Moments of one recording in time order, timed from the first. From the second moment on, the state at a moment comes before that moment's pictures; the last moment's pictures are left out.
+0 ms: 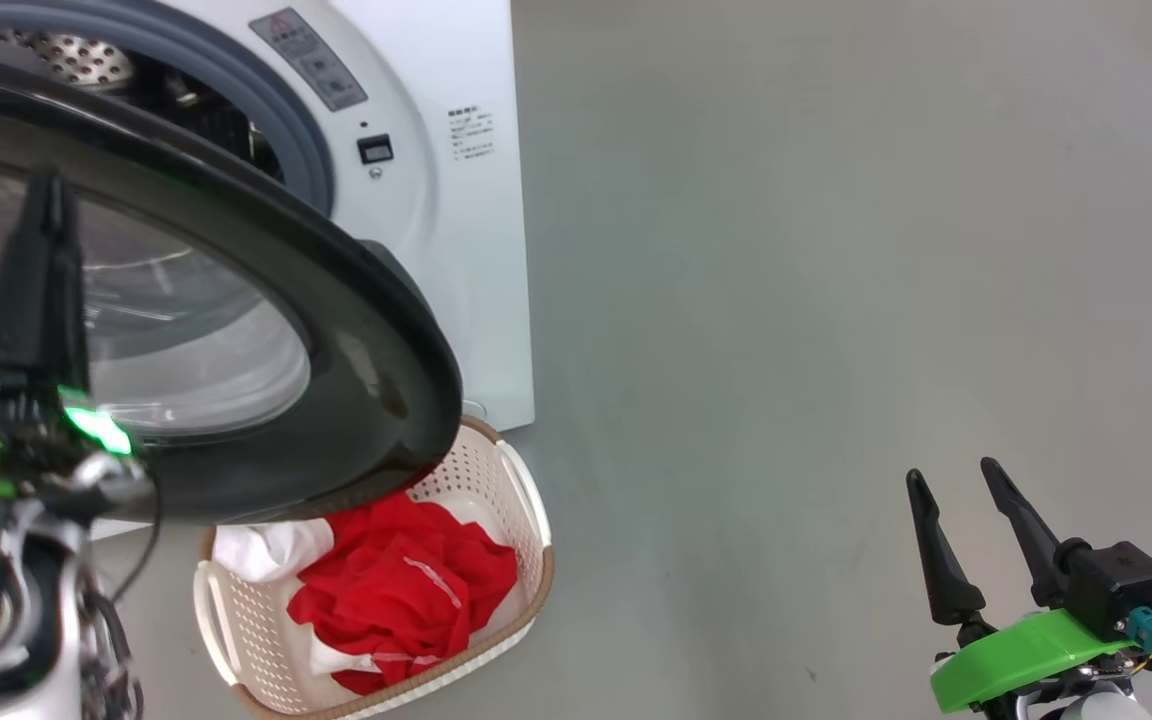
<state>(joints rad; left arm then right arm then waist) -0.45 0.04 0.23 -0.07 -1.56 0.08 0.21 -0.04 -0.07 -0.02 0.26 0.25 0.13 -0.26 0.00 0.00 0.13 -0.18</state>
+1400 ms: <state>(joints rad) 0.09 0.12 0.10 -0.05 -0.22 -0.06 -0.25 0.07 -0.05 -0.08 0.00 0.24 0.13 -0.26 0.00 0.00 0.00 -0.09</state>
